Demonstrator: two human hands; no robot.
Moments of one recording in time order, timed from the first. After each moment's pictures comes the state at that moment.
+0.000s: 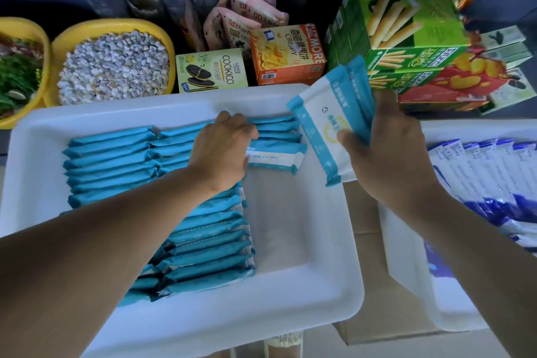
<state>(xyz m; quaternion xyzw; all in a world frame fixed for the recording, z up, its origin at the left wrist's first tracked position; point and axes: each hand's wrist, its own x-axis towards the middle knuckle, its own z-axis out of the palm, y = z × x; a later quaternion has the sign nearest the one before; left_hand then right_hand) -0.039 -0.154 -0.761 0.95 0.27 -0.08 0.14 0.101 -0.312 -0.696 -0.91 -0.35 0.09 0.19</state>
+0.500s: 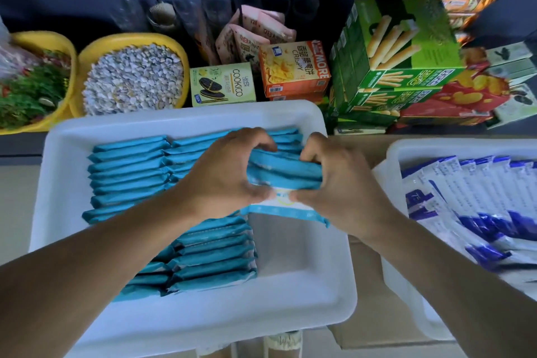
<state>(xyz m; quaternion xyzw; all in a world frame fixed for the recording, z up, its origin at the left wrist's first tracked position) -0.059 -0.171 -0.690 0.88 0.27 -0.04 0.40 0.070 -0.299 -0.682 -0.82 -0.47 0.24 0.21</state>
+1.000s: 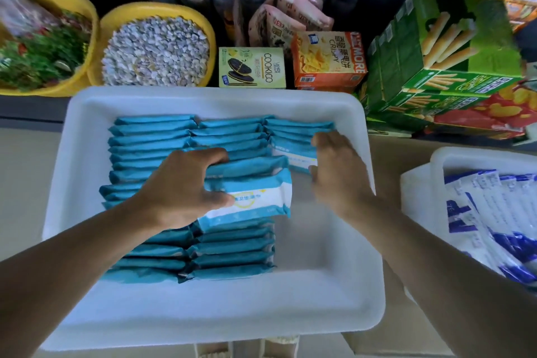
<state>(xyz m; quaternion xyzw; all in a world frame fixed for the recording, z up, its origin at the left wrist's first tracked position) -0.141 -0.144 -0.713 0.84 0.40 -0.11 0.35 0.055 -0.260 -0.762 -0.86 -0.49 0.16 0.03</state>
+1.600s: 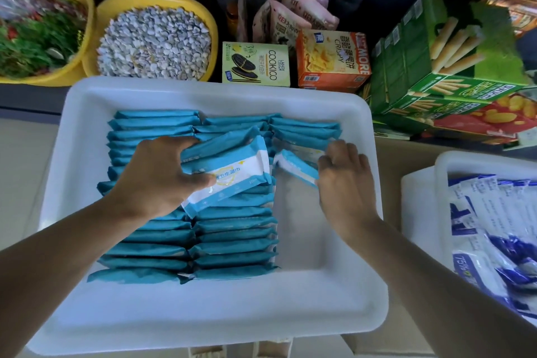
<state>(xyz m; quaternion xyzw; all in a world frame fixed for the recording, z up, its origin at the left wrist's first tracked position) -0.155 -0.126 -0.716 0.80 0.50 -0.04 0.34 0.043 -0.277 -0.771 -0.84 -0.54 0.01 -0.06</state>
